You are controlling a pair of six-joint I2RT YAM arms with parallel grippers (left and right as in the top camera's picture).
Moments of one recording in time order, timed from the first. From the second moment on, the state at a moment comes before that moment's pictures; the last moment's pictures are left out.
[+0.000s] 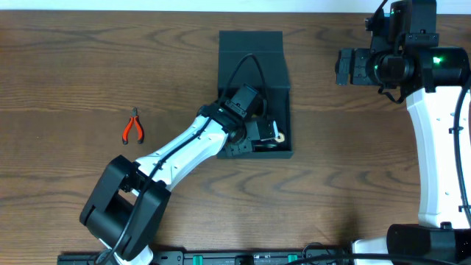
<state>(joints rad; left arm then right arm) -0.66 1.82 1.24 -0.66 0.07 0.72 0.02 1.61 1.79 -1.17 -0.03 0.07</state>
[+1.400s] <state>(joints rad) 0.02 1.87 1.28 -0.90 0.00 -0.23 0.02 1.61 1.79 -1.18 -0.03 0.06</state>
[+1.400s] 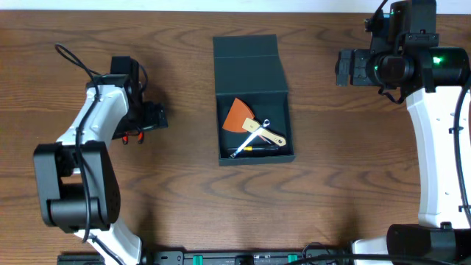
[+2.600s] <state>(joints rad) 0.02 1.97 1.26 -0.82 0.01 -0.24 0.02 1.61 1.79 -1.19 -0.03 0.06</state>
